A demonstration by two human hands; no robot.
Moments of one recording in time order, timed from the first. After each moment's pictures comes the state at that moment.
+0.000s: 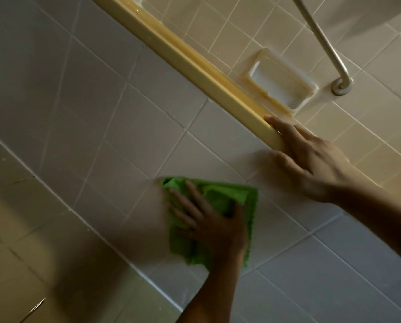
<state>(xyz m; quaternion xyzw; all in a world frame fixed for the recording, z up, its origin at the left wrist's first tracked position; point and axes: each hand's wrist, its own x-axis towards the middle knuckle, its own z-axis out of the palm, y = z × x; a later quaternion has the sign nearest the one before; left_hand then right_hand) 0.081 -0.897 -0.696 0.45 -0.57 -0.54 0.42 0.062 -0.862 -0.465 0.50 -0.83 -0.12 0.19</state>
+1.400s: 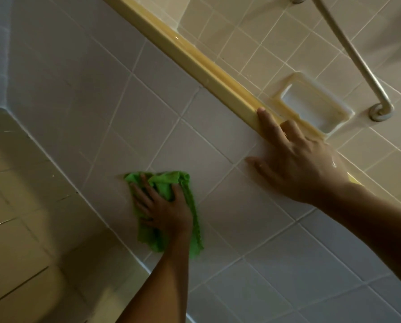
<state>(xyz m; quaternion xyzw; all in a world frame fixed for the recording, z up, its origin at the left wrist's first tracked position) 0.100 -1.098 -0.760 0.54 -0.43 -0.56 0.46 0.087 -0.988 -0.486 0.52 -0.76 -0.21 0.32</state>
